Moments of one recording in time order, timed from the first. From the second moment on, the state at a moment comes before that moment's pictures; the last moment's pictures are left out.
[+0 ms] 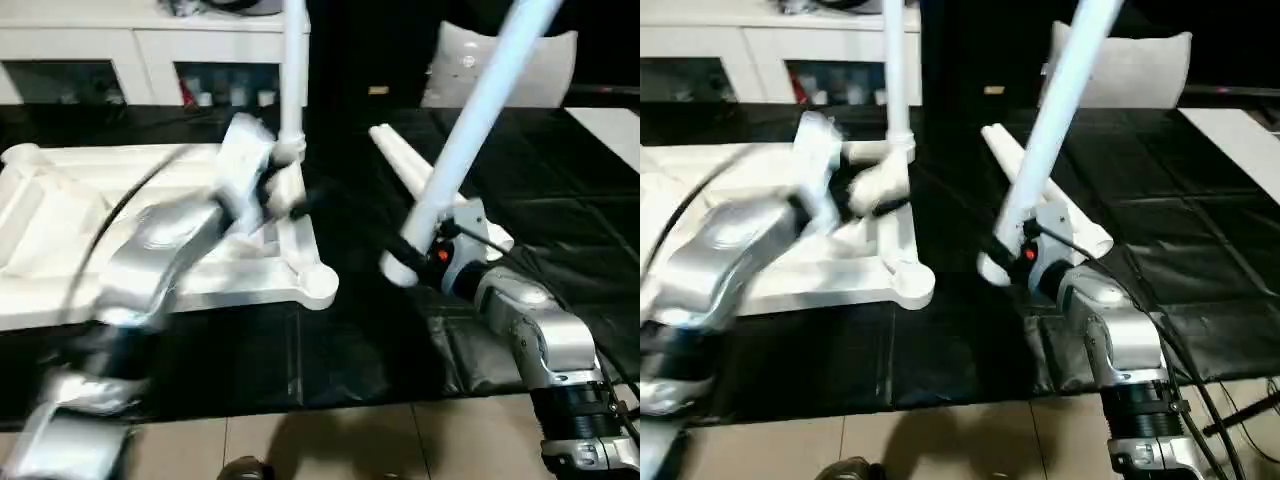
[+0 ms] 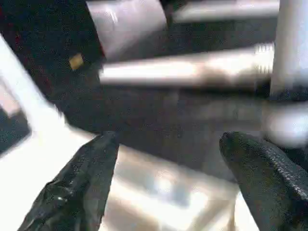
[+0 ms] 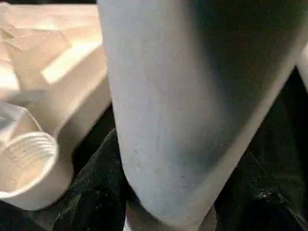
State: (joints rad) left arm -0.55 0.50 -0.18 0.20 -0.19 0.30 -0.76; right arm -0.37 -0.27 0.00 0.14 0.28 0.53 0.50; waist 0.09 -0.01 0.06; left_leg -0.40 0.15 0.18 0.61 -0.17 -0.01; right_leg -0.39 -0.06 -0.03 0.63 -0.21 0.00
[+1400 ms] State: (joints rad) left arm -0.65 0.56 -0.33 0.73 -0.06 -0.05 -1.21; right arm -0.34 -0.29 0.01 0.15 0.30 0.45 0.66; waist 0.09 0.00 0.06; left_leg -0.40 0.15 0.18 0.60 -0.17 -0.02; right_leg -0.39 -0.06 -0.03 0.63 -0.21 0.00
